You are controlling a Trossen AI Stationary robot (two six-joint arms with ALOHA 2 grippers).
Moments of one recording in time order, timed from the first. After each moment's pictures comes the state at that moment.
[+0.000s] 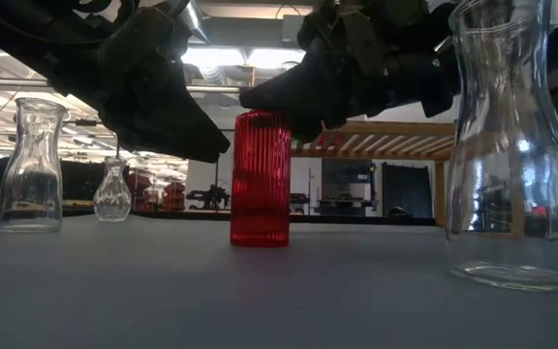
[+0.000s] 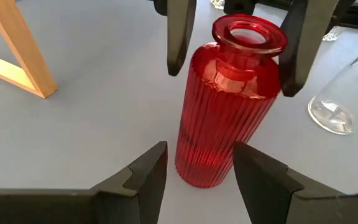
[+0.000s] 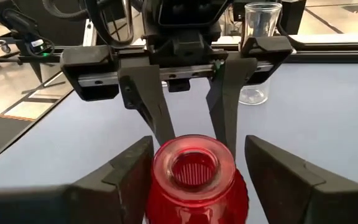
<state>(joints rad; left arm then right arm) -0.46 1.62 0.66 0.30 -0.71 -0.62 0.12 1.85 0.84 0.76 -0.12 0.06</state>
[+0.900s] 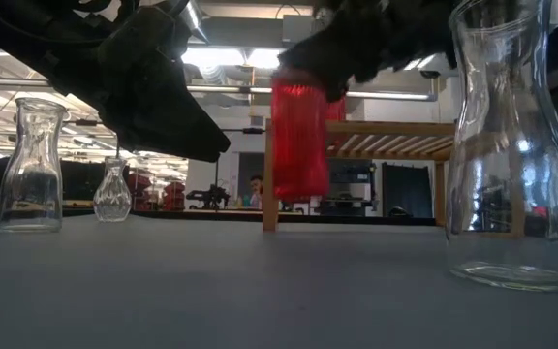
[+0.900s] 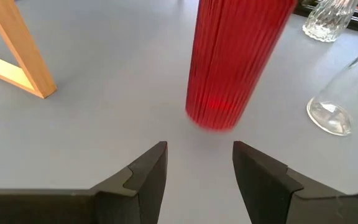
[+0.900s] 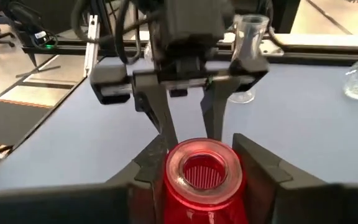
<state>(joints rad) -0.46 1.62 0.66 0.31 -0.71 -0.63 0.13 1.60 0.84 0.45 -0.11 0.02</state>
